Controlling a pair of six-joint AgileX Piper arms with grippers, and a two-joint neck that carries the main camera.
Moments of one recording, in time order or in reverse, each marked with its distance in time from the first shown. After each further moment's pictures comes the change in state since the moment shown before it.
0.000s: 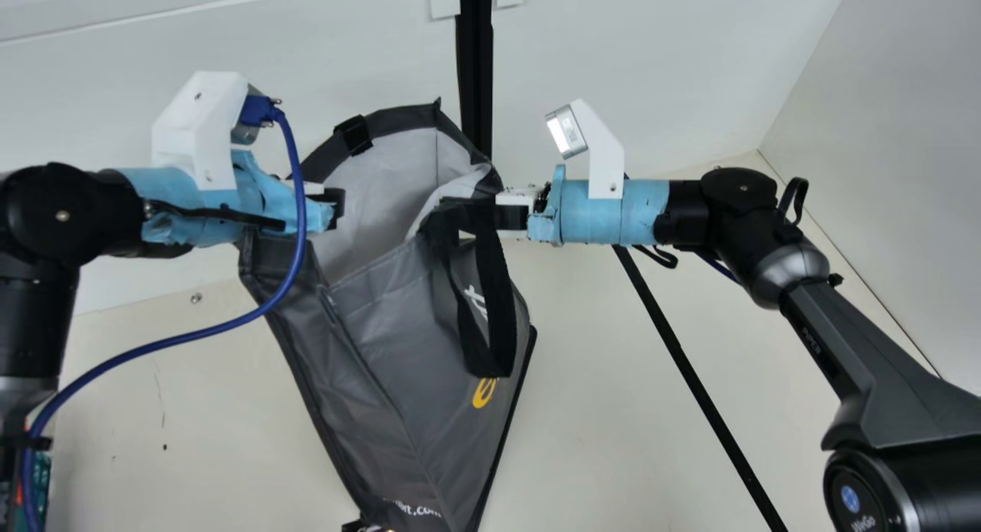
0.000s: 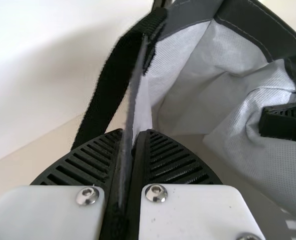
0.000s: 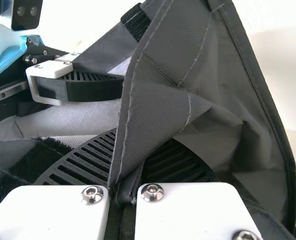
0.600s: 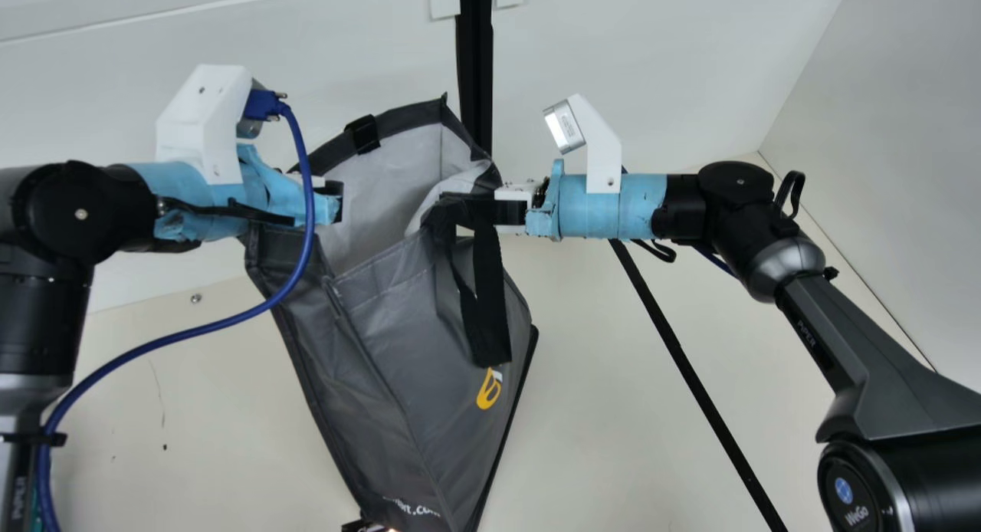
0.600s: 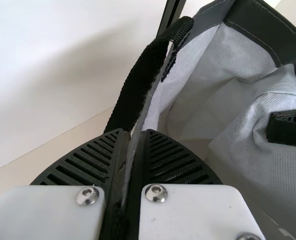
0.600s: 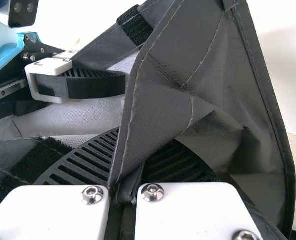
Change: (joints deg) left arm -0.9 1.1 -2.4 3.2 0.0 -2.2; right arm 0.0 0.5 -0.9 -0.2 -0.1 0.0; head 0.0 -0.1
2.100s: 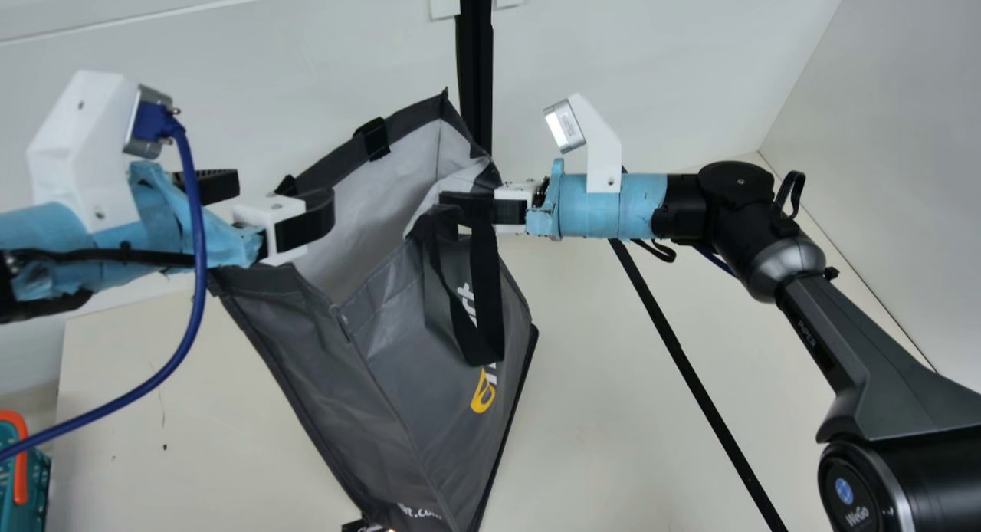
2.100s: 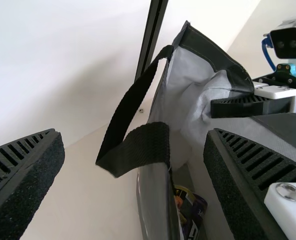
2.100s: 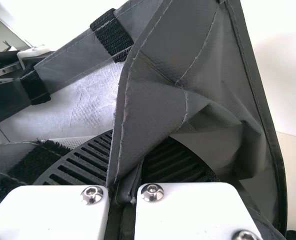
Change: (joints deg) left arm 6.1 -23.2 31.7 -14.6 -14.3 16.3; right arm 0.0 0.0 0.0 0.2 0.0 0.0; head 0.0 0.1
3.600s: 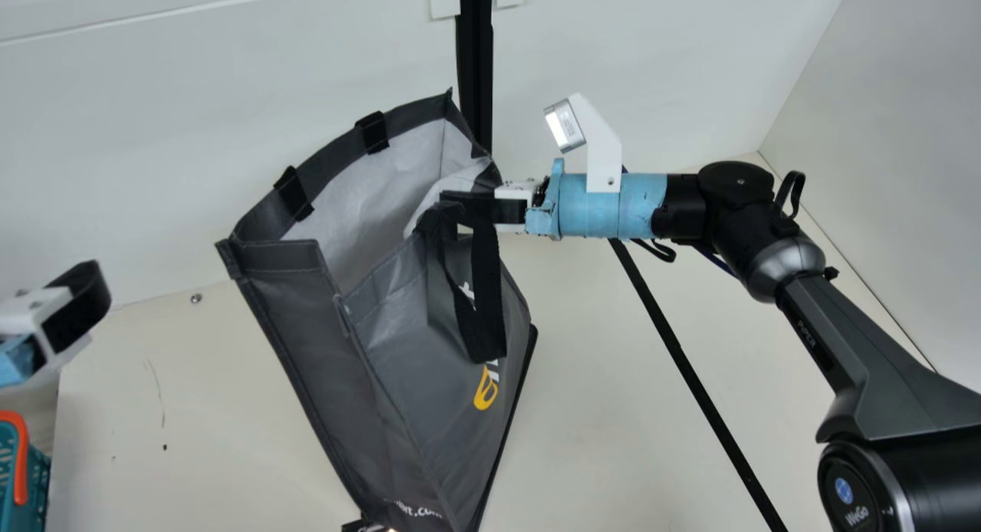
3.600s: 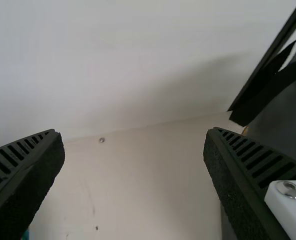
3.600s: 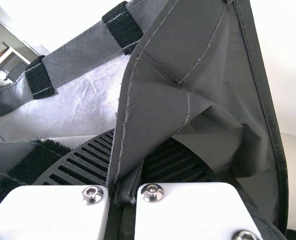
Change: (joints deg) left arm 12.8 -26.1 27.6 17.4 -9.1 -12.5; right arm 0.0 0.0 0.0 0.0 -0.3 0.0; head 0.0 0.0
